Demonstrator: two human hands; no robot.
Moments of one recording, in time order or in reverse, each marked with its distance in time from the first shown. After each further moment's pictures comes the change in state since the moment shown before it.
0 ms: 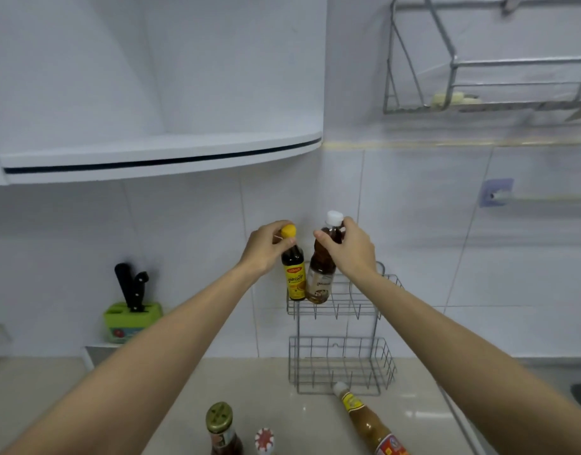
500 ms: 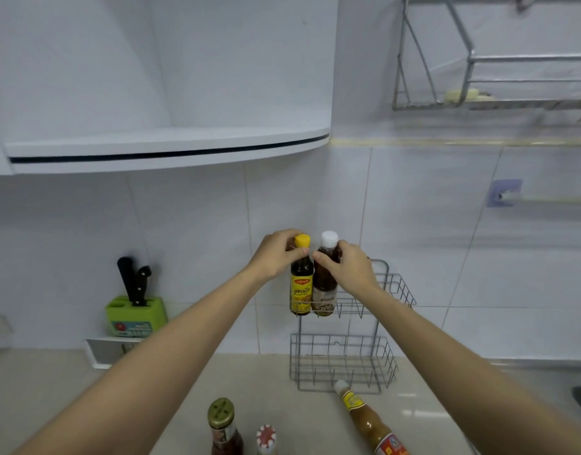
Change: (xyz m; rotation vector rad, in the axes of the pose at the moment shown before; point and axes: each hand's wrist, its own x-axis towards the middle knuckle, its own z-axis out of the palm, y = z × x) left_hand -0.006 -0.007 0.009 0.051 -0.149 0.021; right_hand -0.011 0.028 0.023 -0.069 -0.191 -0.008
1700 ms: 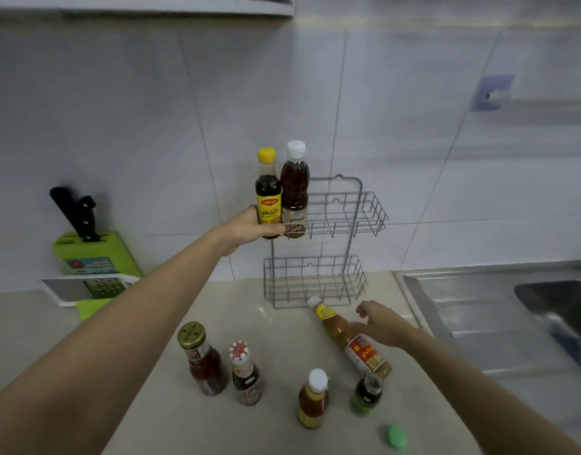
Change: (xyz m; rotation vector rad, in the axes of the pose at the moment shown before) left_hand -0.034 -0.053 0.059 -0.283 -0.368 -0.255; right_hand -0.169 0.208 0.027 -0.396 -0.651 0.221
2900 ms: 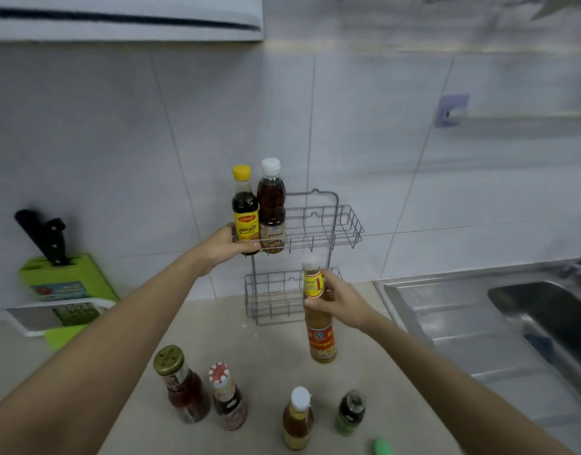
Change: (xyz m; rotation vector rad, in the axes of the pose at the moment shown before) left_hand 0.009 -0.013 0.001 -0.009 0.023 -0.003; right_hand -0.002 -0.056 -0.048 0.746 0.121 -0.272
